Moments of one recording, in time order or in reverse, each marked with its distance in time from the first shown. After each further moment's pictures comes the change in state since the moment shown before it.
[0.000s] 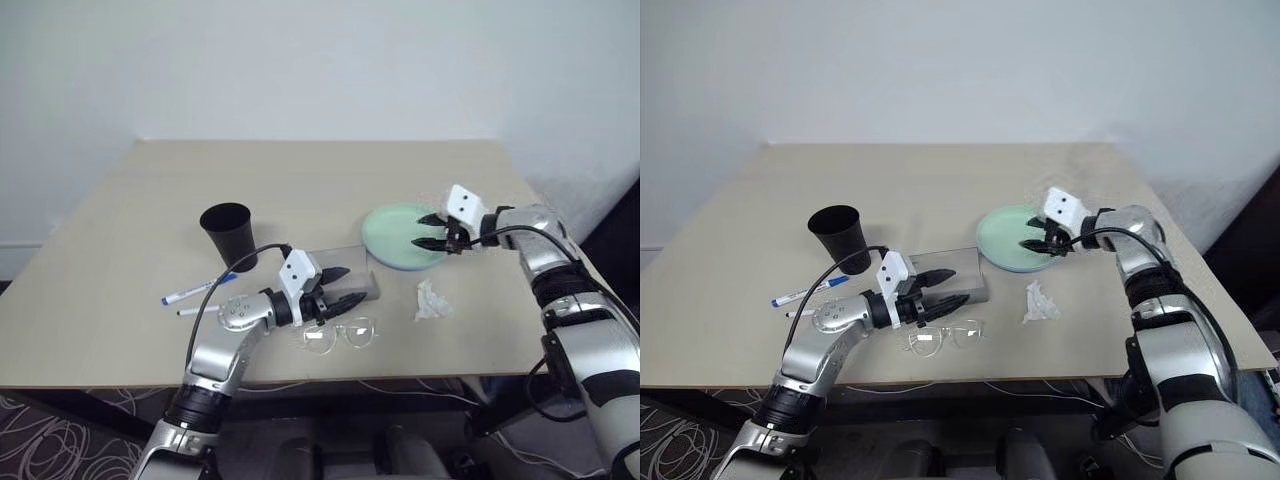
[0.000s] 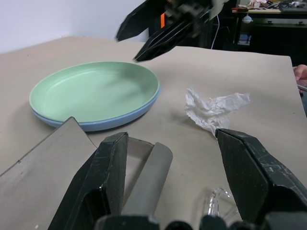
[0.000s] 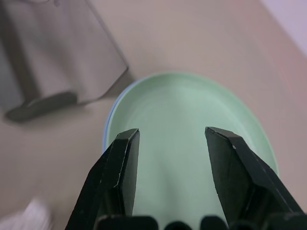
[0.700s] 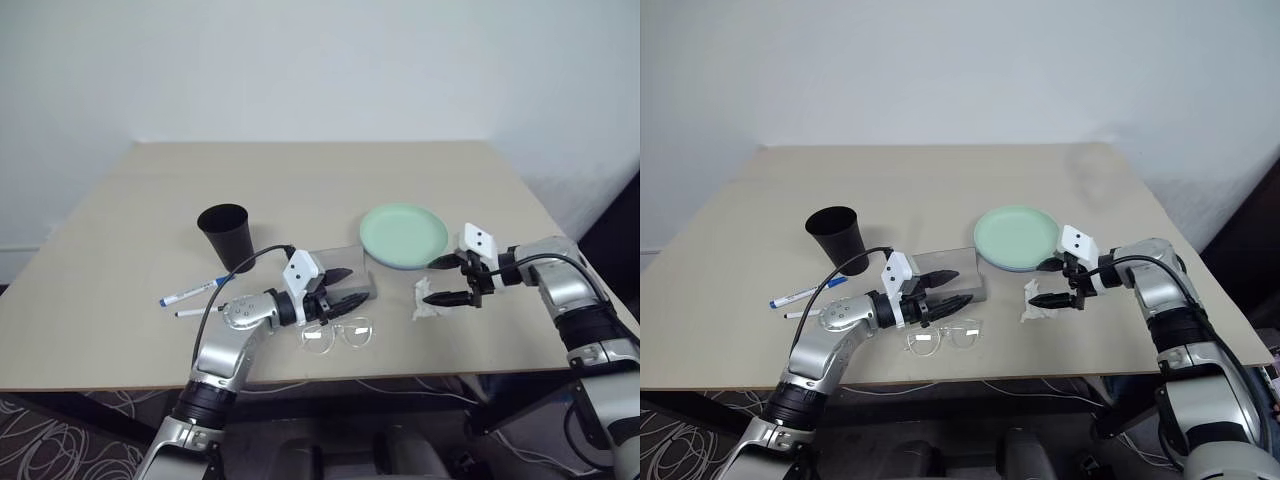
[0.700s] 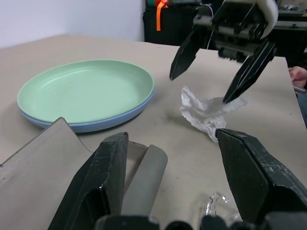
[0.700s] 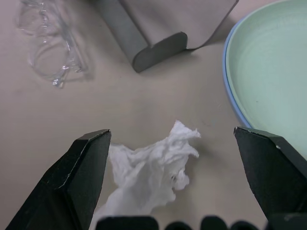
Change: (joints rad) left arm -0.017 -0.026 -0.004 0.050 0.005 -0.022 -0.010; right arm 0.254 -0.029 0.024 -0.376 0.088 0.368 0.154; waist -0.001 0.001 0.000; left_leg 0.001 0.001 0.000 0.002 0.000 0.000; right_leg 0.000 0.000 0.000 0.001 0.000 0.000
